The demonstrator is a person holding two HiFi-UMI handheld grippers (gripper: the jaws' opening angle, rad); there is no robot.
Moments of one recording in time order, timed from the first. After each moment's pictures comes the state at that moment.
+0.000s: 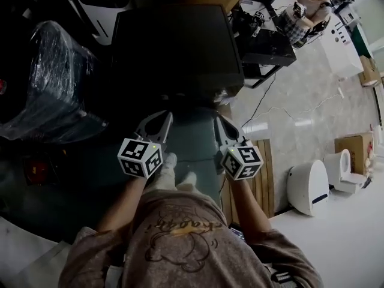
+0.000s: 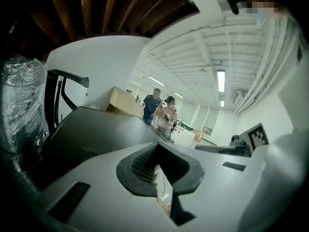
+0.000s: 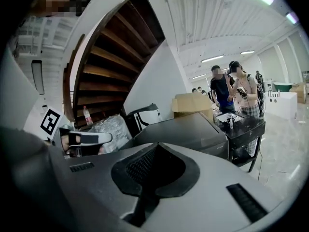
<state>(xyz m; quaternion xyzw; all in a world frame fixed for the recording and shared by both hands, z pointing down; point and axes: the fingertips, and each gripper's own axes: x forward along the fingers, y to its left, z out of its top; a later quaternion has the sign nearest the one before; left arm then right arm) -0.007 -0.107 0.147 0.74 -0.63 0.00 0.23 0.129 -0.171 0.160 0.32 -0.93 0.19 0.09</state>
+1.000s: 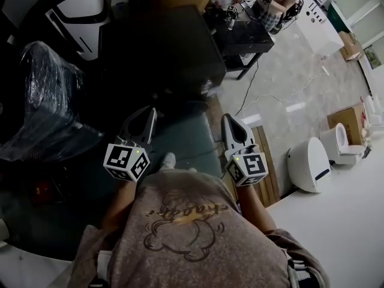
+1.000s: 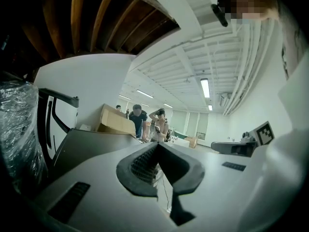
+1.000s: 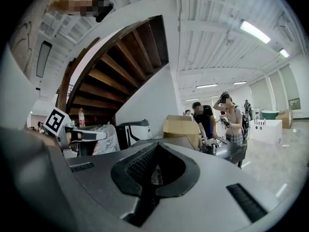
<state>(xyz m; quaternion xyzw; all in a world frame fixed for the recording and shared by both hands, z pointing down) -0.013 -0.069 0.076 0.78 -0.61 -0.03 0.12 0.189 -0.118 0.080 0.40 -0.91 0.08 0.03</state>
